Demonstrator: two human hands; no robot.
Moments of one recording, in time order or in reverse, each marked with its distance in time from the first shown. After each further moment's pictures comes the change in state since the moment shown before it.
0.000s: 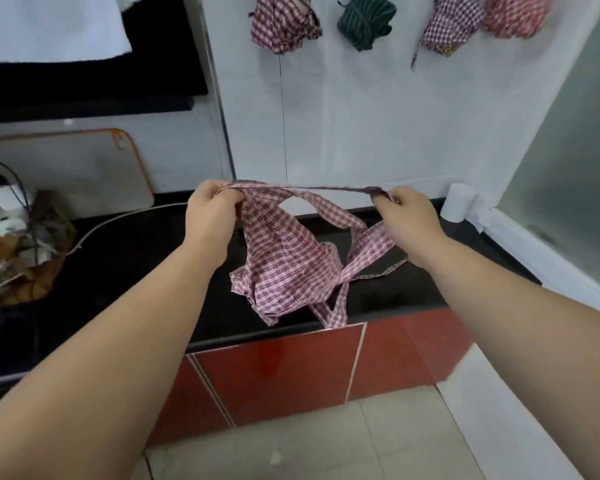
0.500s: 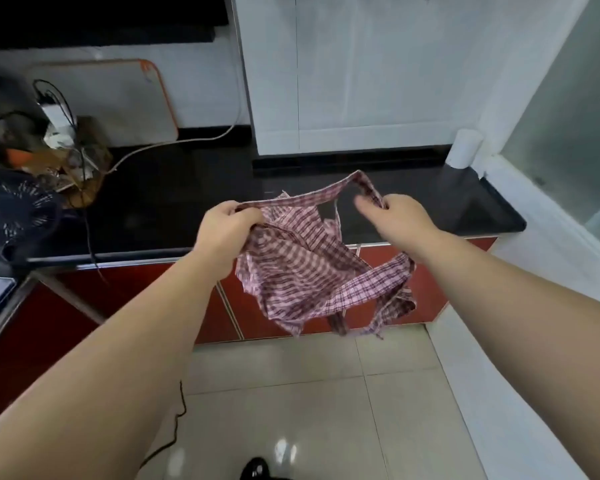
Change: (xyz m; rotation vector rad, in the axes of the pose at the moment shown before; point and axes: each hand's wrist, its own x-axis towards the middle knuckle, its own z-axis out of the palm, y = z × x) left_hand -0.187 -0.044 -0.032 0.145 -0.025 -0.215; right_hand -0.143 0.036 -0.043 -0.300 -0.325 0.009
